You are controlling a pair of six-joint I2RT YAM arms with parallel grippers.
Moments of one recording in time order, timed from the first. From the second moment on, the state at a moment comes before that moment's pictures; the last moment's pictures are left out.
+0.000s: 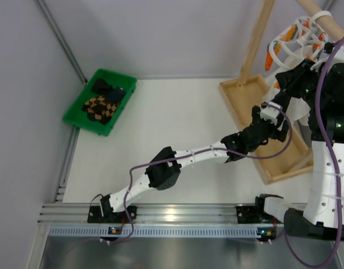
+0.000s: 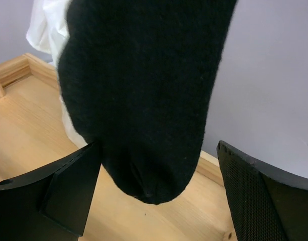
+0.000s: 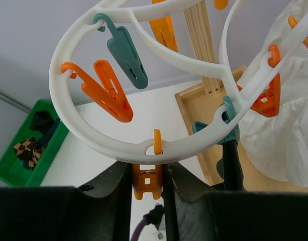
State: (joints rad) left arm -1.22 2.51 2.30 0.26 -0.40 -0.23; right arm -0.11 1.13 1.70 -0.74 -0.24 0.33
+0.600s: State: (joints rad) left arm -1.22 2.63 2.23 0.47 -0.51 -0.06; right arm -0.11 1.12 1.71 -0.77 -0.21 0.31
